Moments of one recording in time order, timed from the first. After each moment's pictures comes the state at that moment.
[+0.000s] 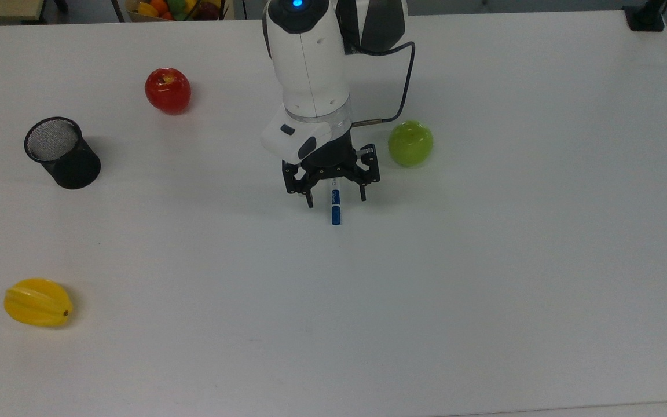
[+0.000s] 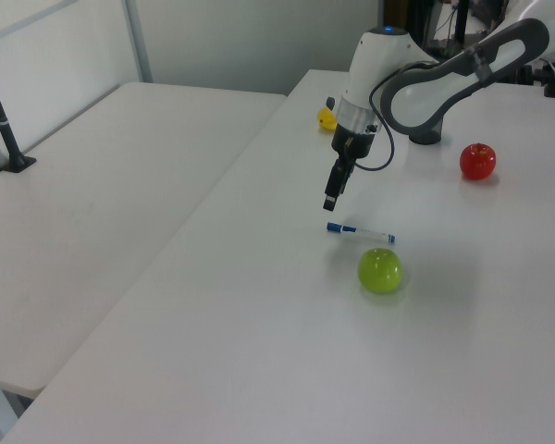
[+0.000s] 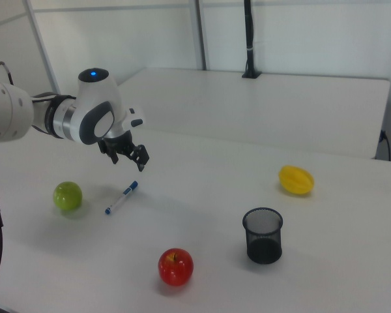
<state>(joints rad) 0.10 0.42 0.11 -1.73 0.10 2.42 -0.02</state>
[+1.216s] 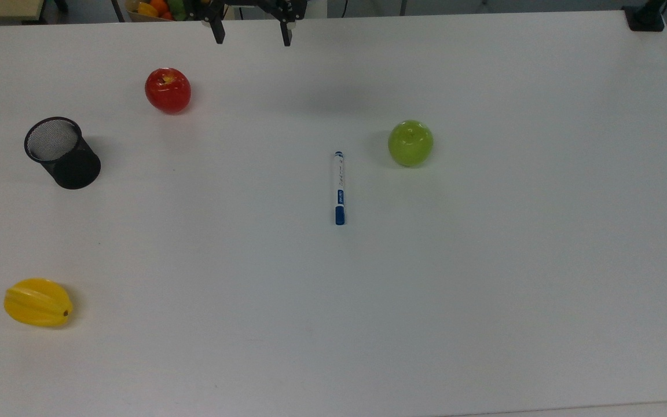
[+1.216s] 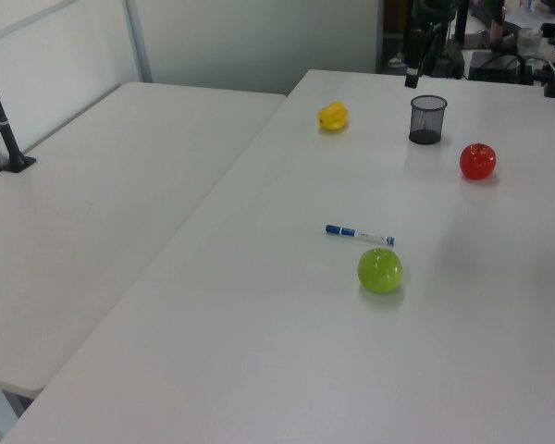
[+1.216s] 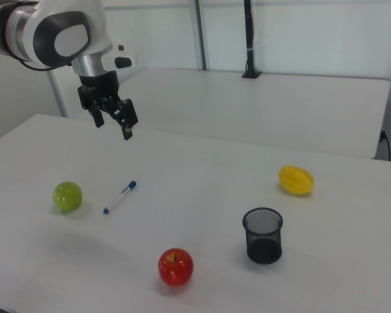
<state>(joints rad) 0.02 -0.01 -0.02 -1.71 0.10 1.81 0.06</state>
